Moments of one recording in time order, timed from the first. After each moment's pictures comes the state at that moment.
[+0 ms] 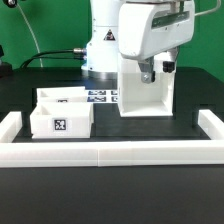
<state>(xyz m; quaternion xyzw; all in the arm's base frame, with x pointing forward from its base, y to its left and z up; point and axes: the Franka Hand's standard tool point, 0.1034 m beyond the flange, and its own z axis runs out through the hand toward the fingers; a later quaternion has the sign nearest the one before) 0.557 0.053 0.109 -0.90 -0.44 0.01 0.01</state>
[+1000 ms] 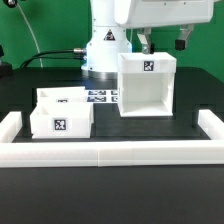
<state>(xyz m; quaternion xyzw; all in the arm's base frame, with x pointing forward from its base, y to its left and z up) 0.501 0.073 0.141 -0.96 -0.27 0.01 0.00</state>
